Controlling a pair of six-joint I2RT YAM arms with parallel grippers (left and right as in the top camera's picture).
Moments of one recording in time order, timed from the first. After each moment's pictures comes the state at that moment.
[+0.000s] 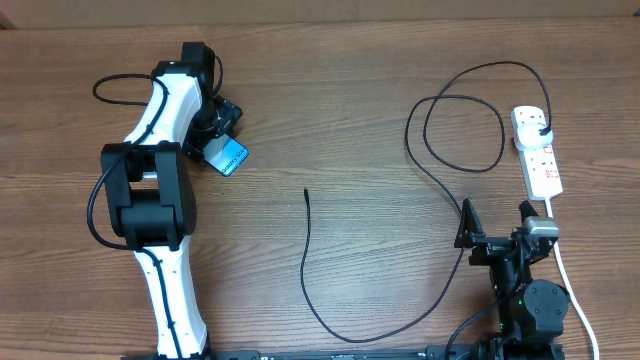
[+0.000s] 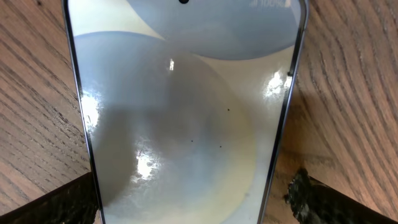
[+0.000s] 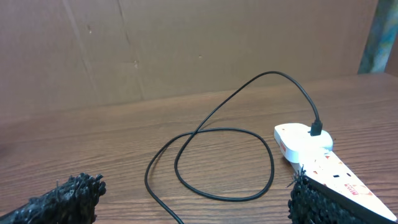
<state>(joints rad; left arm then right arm) -0.01 2.35 1.87 -1.03 -0.05 -0.96 -0.04 0.01 0.05 -0.11 -0.05 0.12</state>
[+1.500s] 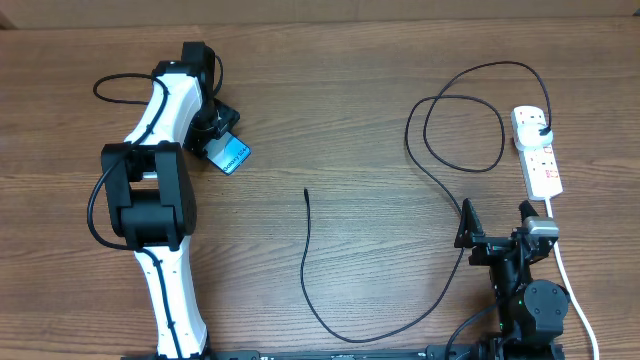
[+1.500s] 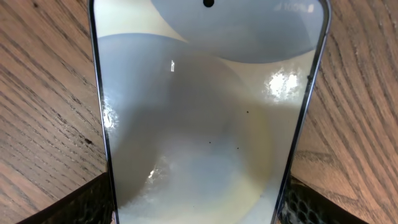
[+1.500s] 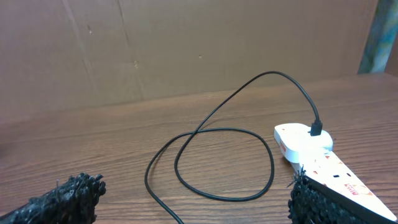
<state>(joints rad) -0.01 2.35 1.87 -1.03 -0.05 -0.94 -0.04 0.01 0.05 -0.11 -0.05 0.12</state>
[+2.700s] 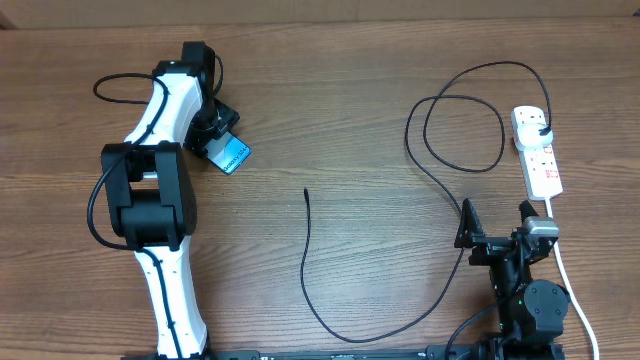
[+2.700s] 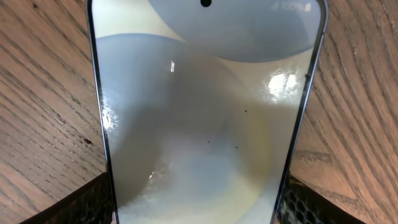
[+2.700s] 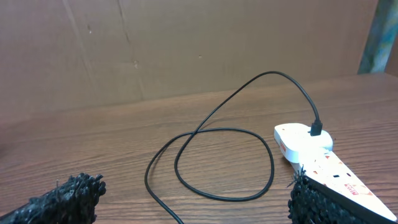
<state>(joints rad) -0.01 2.35 1.87 -1.03 -0.05 -0.94 -0.04 0.01 0.05 -0.11 -0.05 0.12</state>
